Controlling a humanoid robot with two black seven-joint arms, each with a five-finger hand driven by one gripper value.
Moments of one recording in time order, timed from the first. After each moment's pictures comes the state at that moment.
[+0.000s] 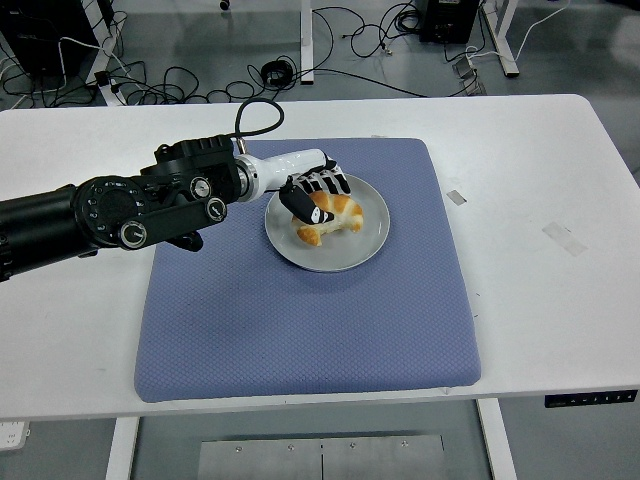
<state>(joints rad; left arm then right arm) -1.31 0.16 0.12 -0.94 0.78 0.02 0.08 -0.10 0.00 0.05 0.12 -0.10 -0.11 0.25</state>
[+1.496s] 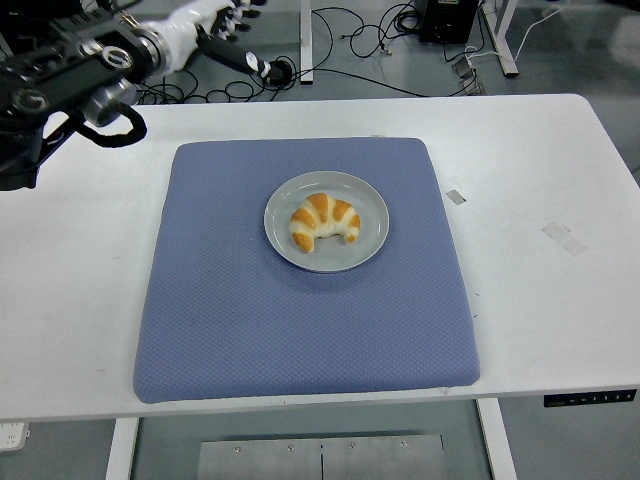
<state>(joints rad) -1.40 0.31 -0.16 -0.74 0.42 0.00 0.08 -0.10 0.00 0.05 0.12 -0.10 -0.11 0.25</state>
